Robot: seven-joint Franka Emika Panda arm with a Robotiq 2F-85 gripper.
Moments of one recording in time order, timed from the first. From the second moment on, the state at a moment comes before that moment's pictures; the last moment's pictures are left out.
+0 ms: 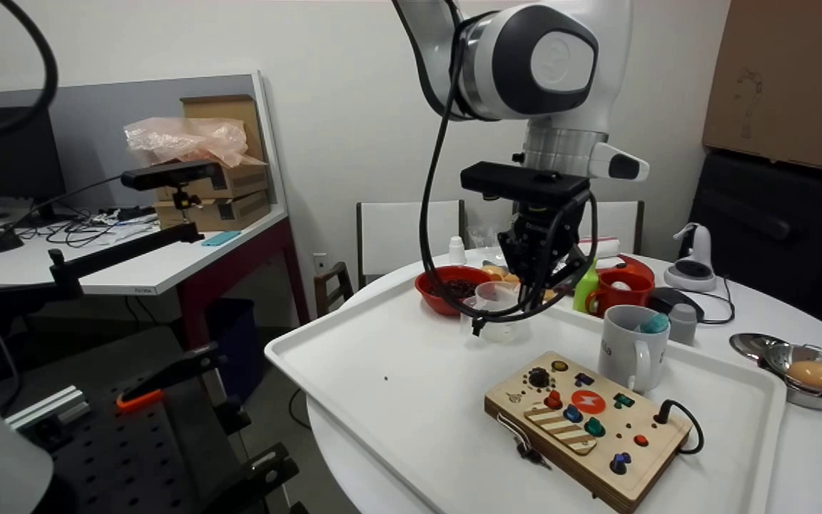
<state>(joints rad) -0.19 0.56 -0.04 -1.99 0.03 2.41 -0.20</state>
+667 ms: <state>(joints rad) -0.19 0.64 -0.04 -1.96 0.03 2.48 -0.20</state>
